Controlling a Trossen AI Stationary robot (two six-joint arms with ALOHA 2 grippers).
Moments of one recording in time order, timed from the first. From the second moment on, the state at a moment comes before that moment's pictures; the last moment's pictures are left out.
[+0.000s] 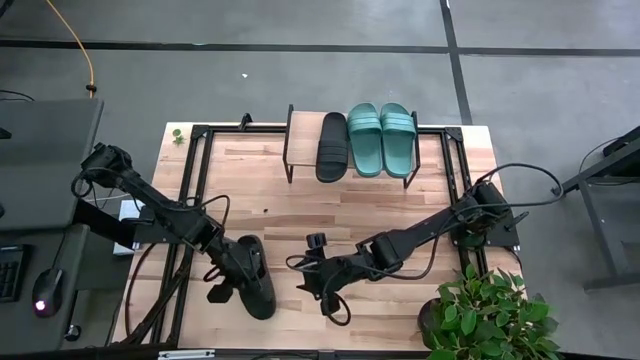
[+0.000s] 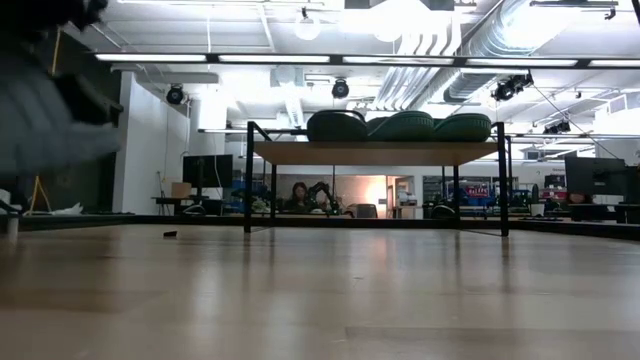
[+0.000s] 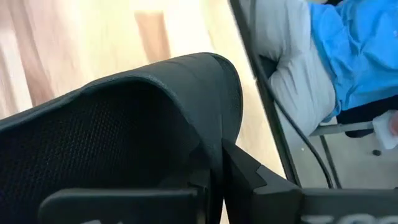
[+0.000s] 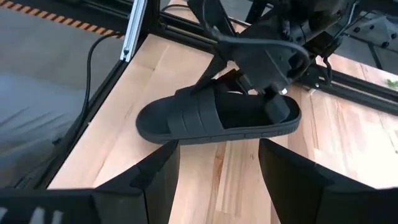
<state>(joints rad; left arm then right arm) -0.44 1.22 0.57 -0.18 0.28 -0.46 0.44 1.92 1.69 -0.36 0.28 -0.06</state>
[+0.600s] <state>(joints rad) -0.44 1.22 0.76 -0.27 0.09 -0.32 0.55 1.93 1.69 -0.31 0.72 -0.30</state>
